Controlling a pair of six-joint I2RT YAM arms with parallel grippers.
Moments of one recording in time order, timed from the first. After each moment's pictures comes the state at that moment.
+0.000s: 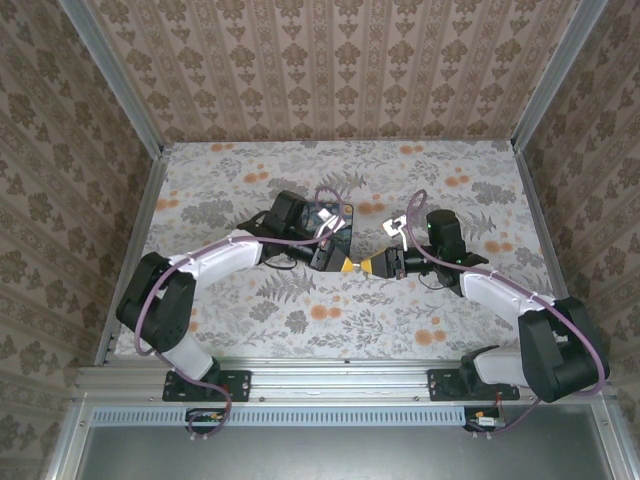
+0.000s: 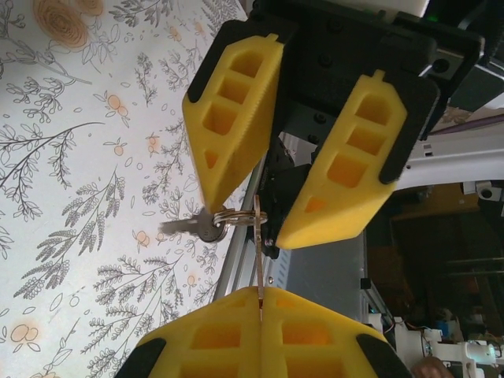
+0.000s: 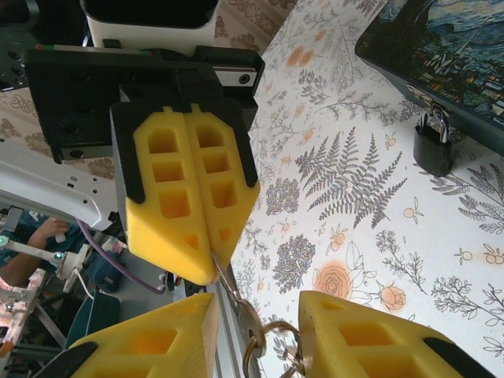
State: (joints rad) left arm -0.66 1.61 1.02 -0.23 1.11 -0.35; right arm 0.27 1.29 0.59 0.12 -1.07 0.36
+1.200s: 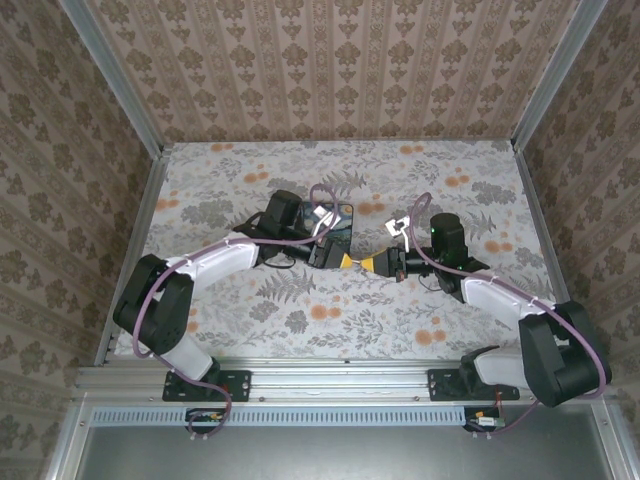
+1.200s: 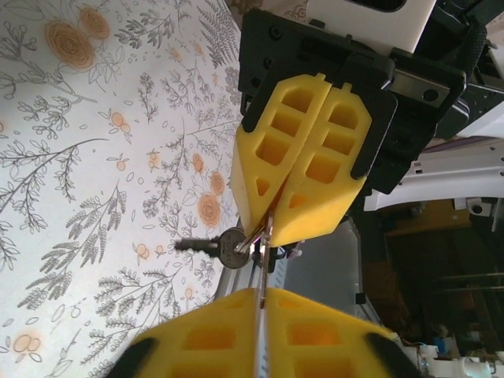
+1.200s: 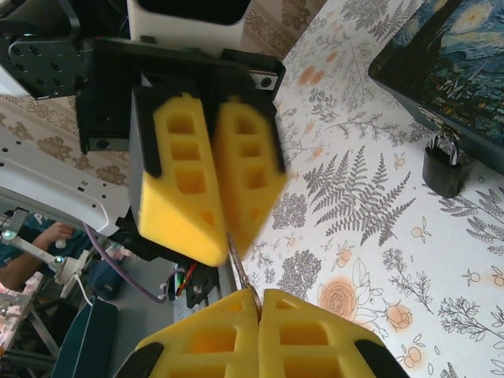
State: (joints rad) left arm -0.64 1.60 0.97 -0.12 1.10 -0.44; right arm 0.28 1.27 0.53 0.27 -1.07 0.42
